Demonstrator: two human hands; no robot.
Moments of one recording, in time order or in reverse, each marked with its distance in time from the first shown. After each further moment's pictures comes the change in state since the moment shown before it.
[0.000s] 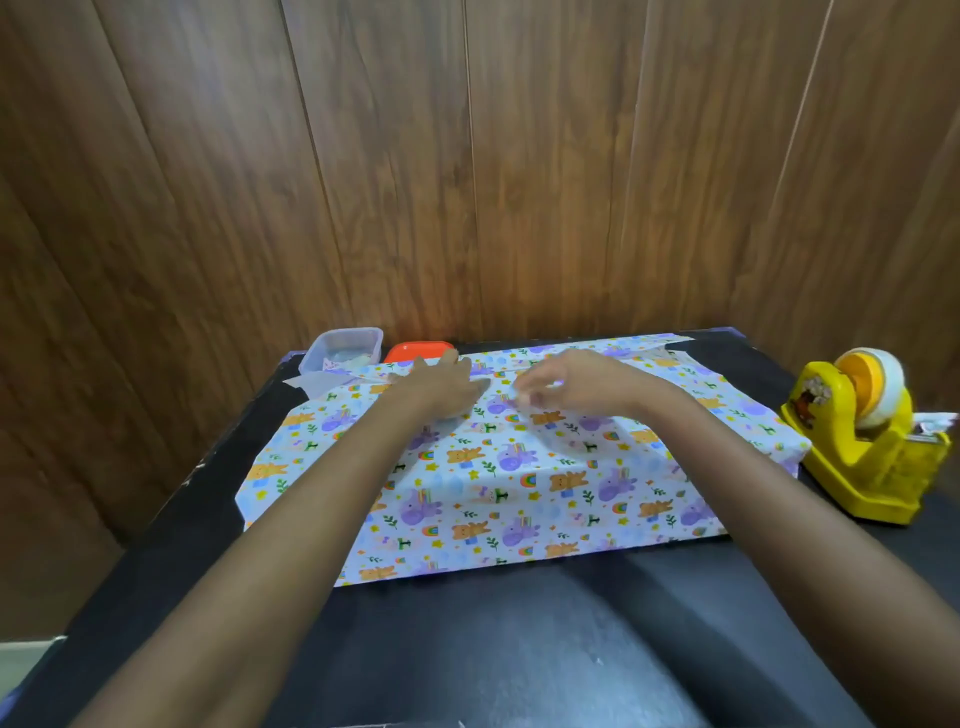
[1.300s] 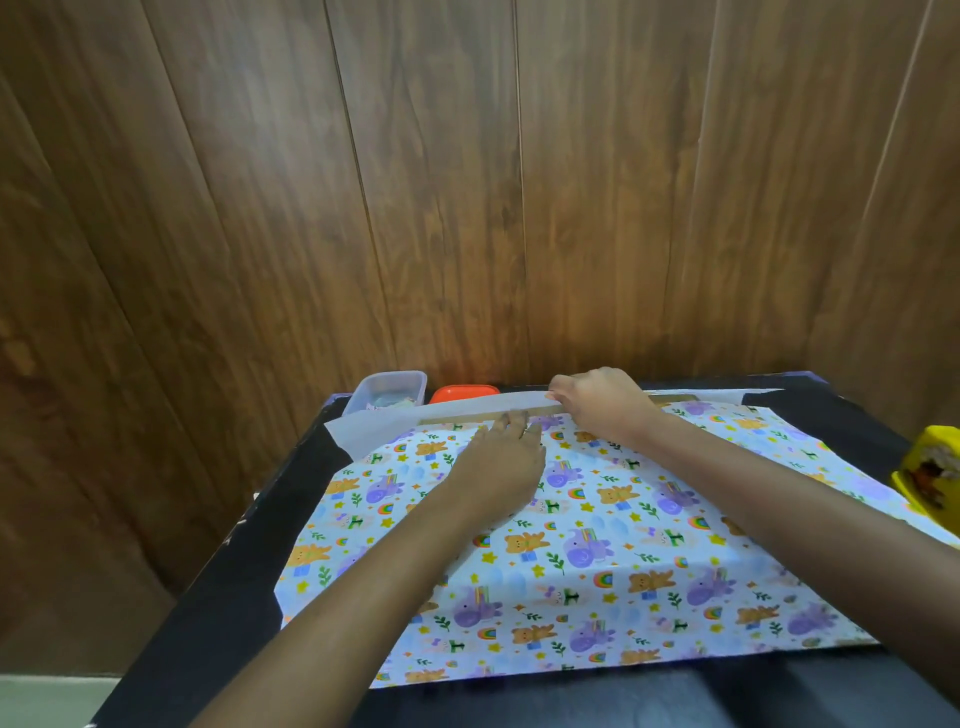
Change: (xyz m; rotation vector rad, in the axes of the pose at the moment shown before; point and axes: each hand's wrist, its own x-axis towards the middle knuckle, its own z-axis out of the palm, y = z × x) left_hand -0.013 0.003 0.016 0.216 0.145 0.202; right_hand 0.113 0.039 0.018 -0.582 0.456 -0.224
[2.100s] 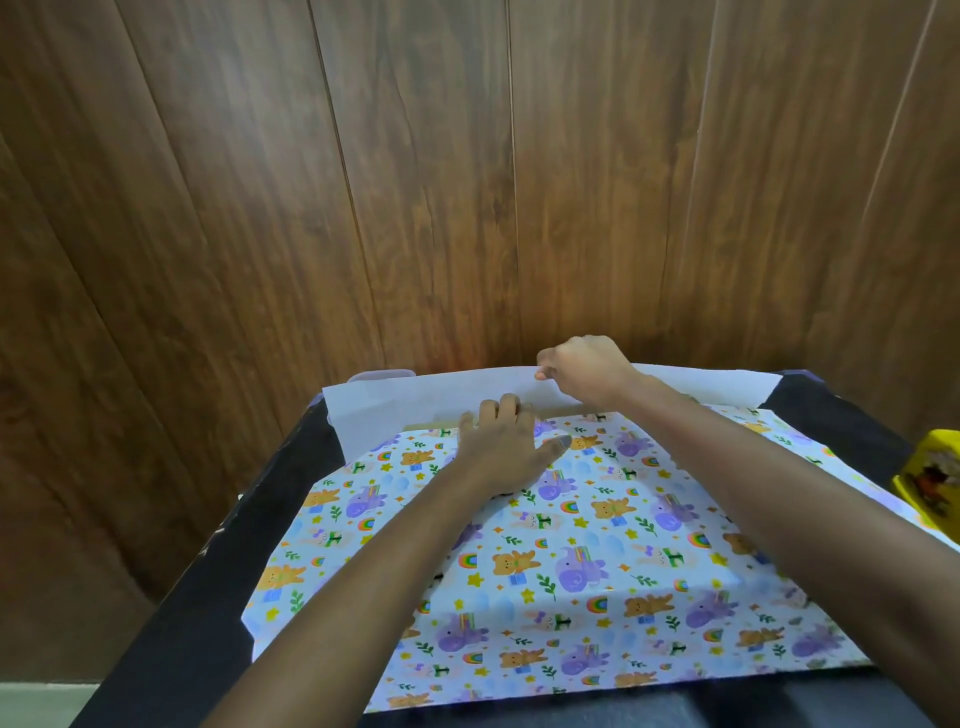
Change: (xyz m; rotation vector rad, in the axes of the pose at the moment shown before) left_hand 0.037 0.000 0.003 -0.099 0.098 -0.109; right_hand 0.038 0.013 -0.016 0.001 -0.141 0.108
